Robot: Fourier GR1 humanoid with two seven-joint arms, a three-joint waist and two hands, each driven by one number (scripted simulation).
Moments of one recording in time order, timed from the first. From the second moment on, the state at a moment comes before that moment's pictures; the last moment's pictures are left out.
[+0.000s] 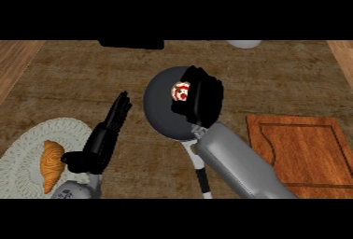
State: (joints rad) left arm -0.10 0.16 -0.28 -1.52 0.13 0.12 -0.12; right arm -0.75 0.00 0.56 -1.09 1.10 -0.66 1.00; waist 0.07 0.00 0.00
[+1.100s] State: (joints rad) left arm -0.11 0.13 -0.27 -1.52 0.11 0.12 -0.14; right arm -0.86 0.00 0.42 -0.69 1.12 -0.86 1.06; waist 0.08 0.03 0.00
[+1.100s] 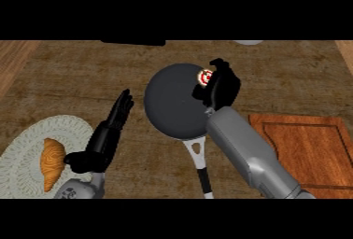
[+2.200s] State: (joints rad) left arm -0.09 0.13 -0.26 -1.54 0.09 0.13 -0.11; right arm -0.77 0.00 0.34 -0.83 0.34 -1.05 0.35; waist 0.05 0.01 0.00
